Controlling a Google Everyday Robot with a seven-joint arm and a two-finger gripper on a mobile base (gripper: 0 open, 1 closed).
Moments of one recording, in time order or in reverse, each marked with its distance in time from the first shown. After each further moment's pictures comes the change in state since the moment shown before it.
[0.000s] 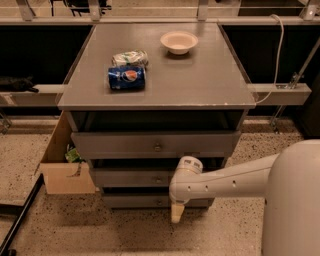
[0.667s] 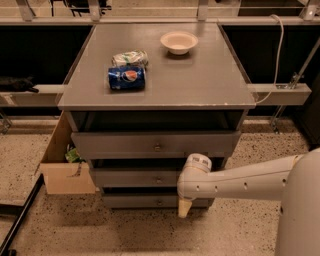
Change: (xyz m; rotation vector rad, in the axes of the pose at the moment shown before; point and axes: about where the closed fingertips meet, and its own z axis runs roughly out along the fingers) arm 0.029 -0.019 -0.022 0.066 0.033 0.069
